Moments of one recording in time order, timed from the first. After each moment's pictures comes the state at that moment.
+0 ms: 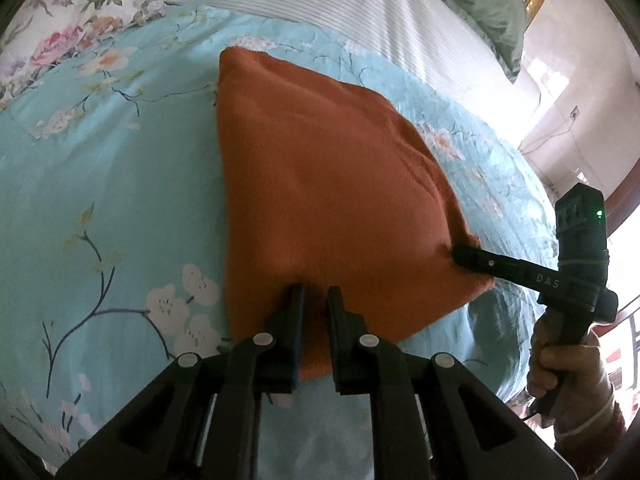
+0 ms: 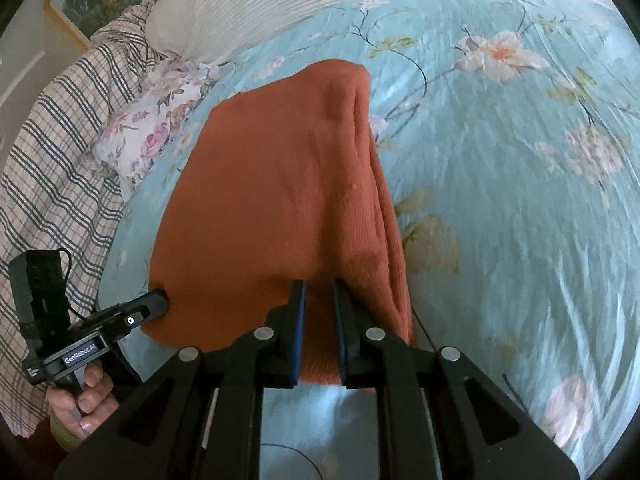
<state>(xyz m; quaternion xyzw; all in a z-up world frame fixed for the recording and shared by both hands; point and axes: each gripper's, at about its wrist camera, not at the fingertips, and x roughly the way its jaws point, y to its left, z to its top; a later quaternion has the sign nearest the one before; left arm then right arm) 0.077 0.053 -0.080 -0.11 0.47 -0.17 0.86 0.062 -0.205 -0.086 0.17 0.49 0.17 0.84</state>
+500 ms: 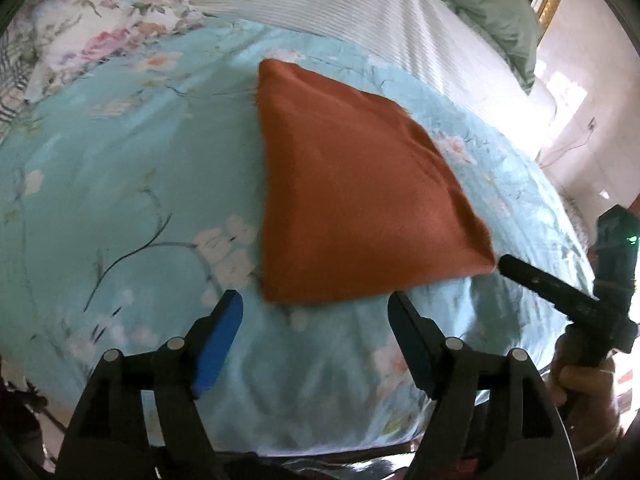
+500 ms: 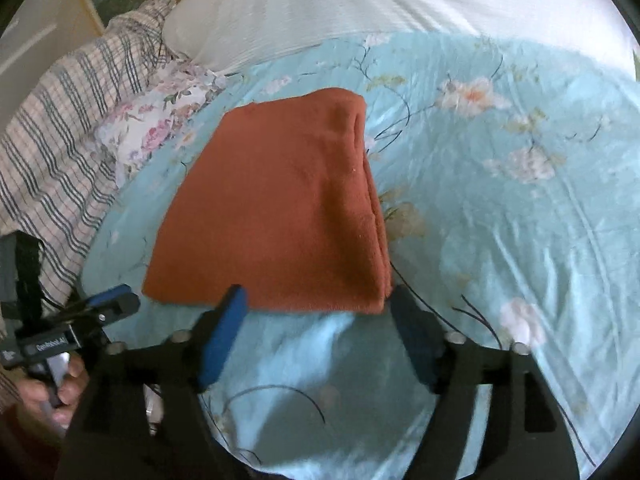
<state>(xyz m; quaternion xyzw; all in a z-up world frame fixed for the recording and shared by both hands) 0.018 0.069 -0.065 -0.10 0.46 -0.12 0.87 0.001 -0.197 -0.050 0.09 0.45 0.13 0.88</state>
